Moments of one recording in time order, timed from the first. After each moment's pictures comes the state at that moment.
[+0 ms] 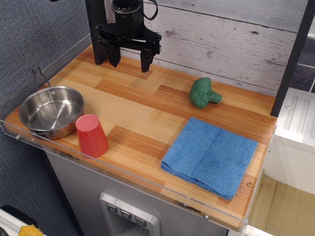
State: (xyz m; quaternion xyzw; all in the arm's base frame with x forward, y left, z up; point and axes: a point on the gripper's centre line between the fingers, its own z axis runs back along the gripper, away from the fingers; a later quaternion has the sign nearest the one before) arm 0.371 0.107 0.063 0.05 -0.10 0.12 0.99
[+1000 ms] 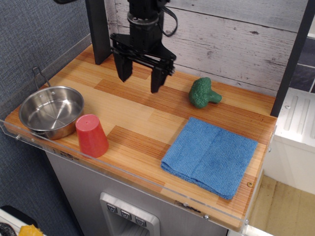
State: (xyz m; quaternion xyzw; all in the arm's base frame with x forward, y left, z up) arm 0.329 0.052 0.070 0.06 -0.05 0.00 1.00
